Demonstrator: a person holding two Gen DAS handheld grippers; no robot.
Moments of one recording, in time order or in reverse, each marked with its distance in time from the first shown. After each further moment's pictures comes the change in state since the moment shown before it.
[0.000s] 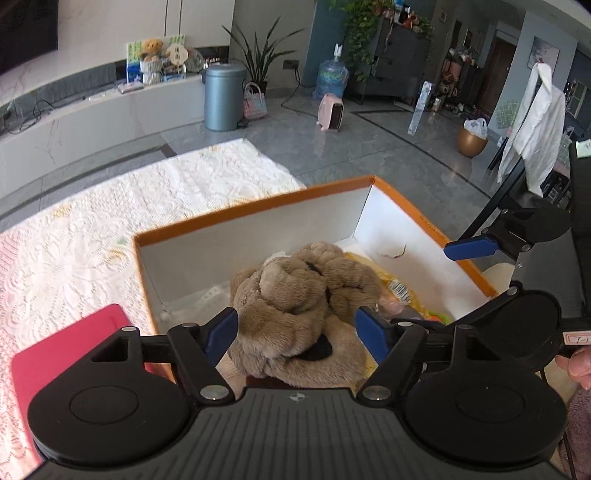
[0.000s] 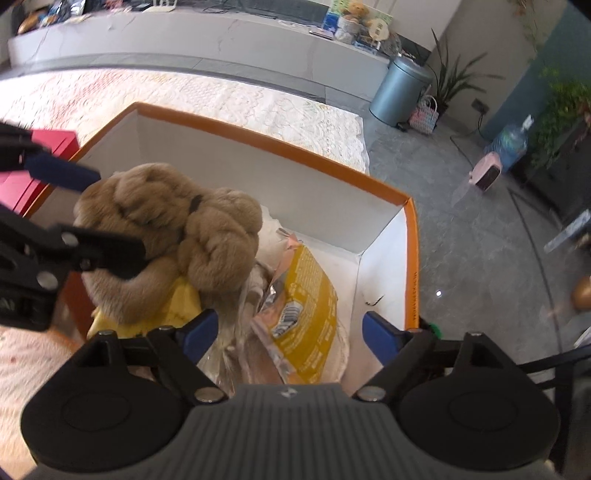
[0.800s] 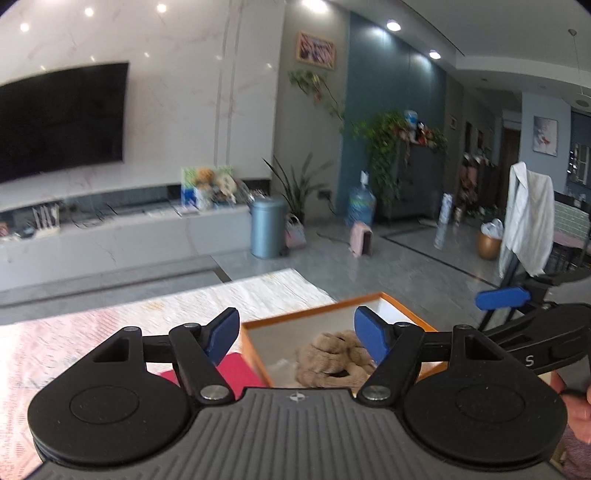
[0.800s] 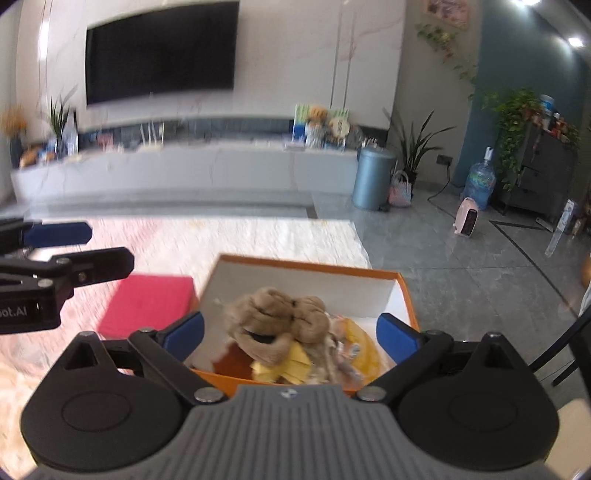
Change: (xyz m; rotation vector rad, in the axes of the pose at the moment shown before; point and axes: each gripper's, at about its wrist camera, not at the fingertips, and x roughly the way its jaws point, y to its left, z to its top) left arm -0.161 -0.014 -0.051 0.005 -0.452 0.152; right arm -0.176 0.056 -0.040 0.317 -0.410 0.050
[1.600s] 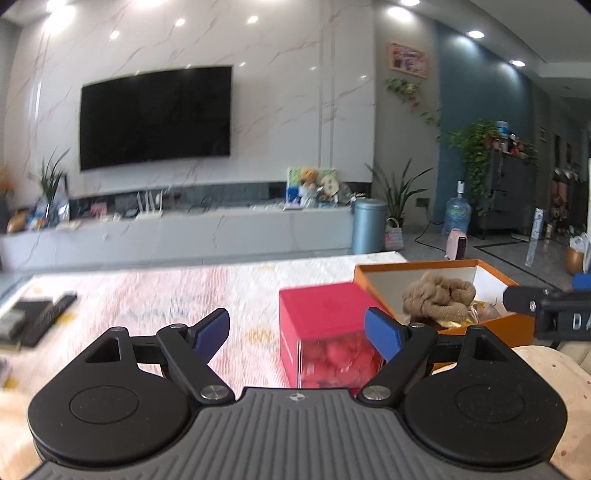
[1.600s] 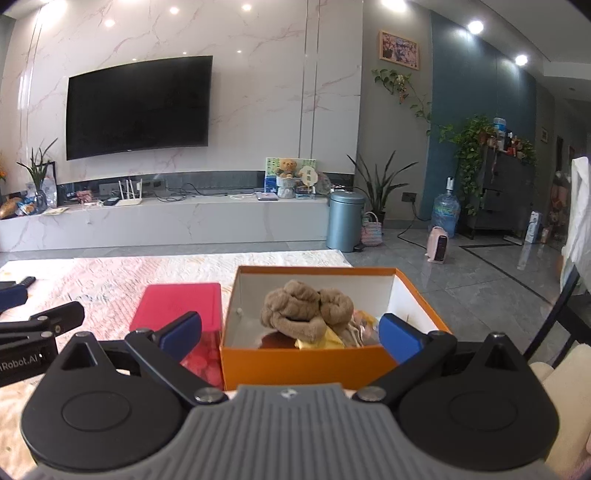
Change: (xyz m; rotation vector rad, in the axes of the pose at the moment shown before) left arm -0.048 0.025 -0.088 -0.098 -0.024 0.321; right arm -0.026 0.068 -0.090 0.062 -0.183 -0.116
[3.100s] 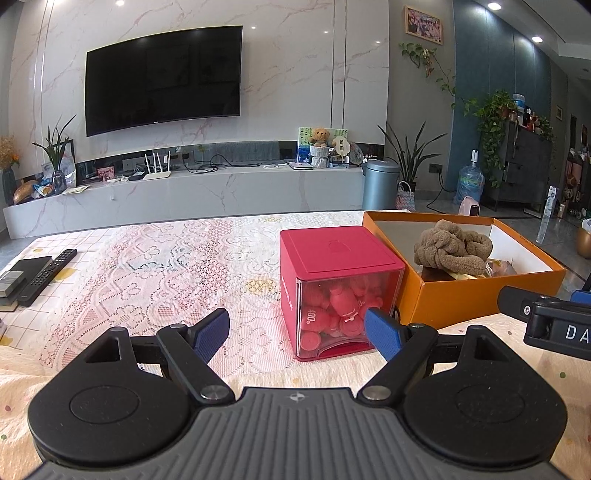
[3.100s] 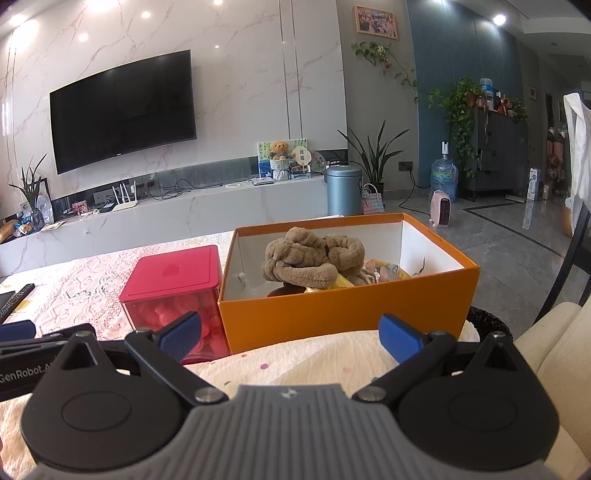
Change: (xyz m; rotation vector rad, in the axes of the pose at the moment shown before) left arm 0.011 0.003 -0.034 -0.005 0.119 0.037; right arm 0.028 -0.006 -0.047 0.111 0.041 0.021
